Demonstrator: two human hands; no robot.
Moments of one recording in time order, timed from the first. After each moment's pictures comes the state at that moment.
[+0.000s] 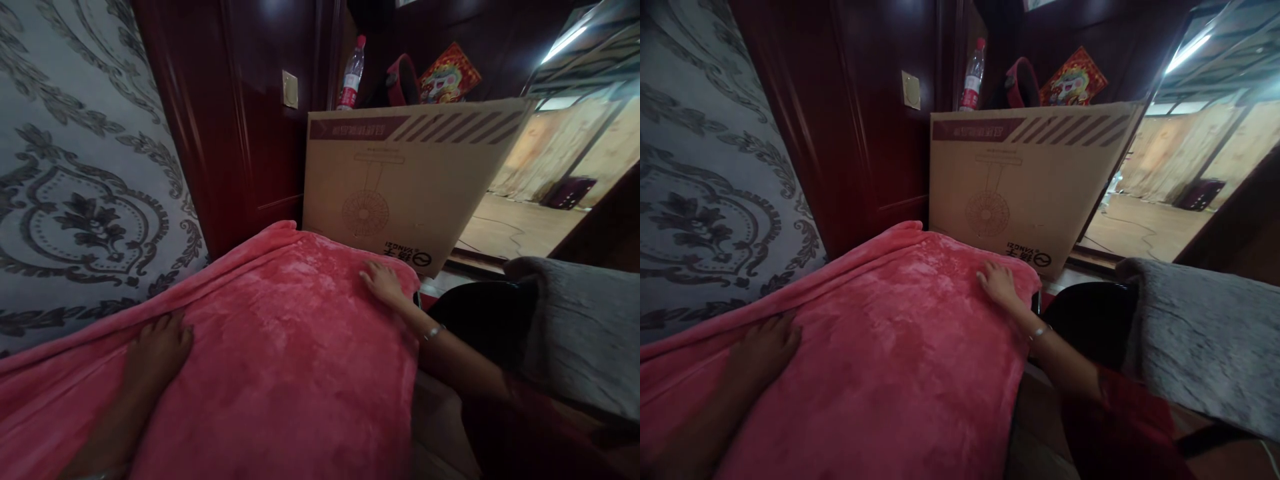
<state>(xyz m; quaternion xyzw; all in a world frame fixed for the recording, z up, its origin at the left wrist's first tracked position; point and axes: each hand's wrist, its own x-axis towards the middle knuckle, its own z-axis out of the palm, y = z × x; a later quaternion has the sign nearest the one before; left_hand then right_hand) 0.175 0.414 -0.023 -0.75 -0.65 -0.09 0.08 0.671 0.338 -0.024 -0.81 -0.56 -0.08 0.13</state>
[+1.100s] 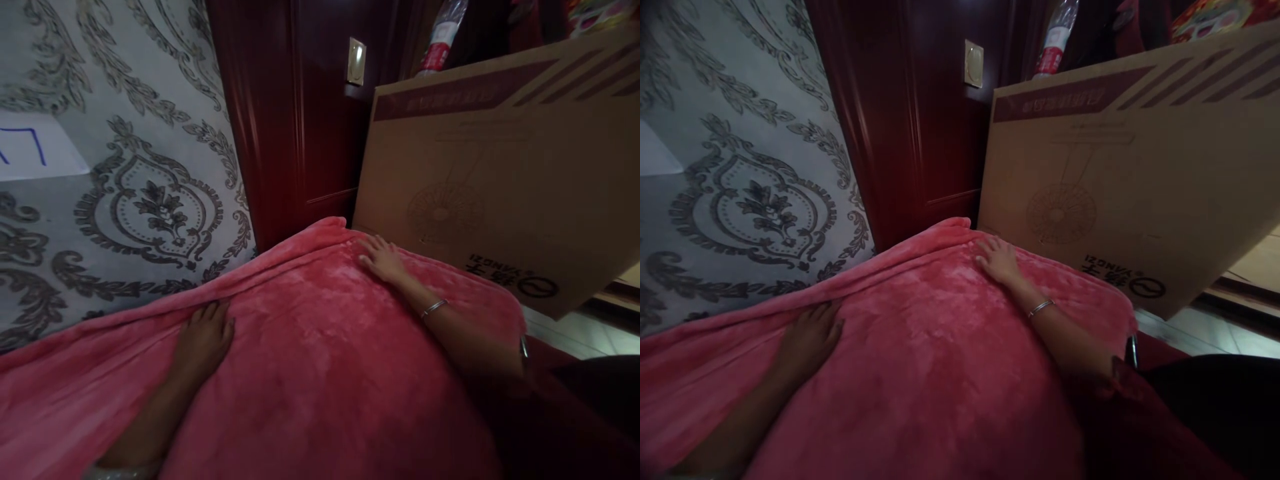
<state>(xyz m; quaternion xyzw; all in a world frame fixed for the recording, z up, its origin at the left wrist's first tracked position) 0.174 0.411 -0.032 -0.74 -0.66 -0.06 0.12 0.637 0.514 -0.043 -0.71 -0.69 -0.06 0.13</state>
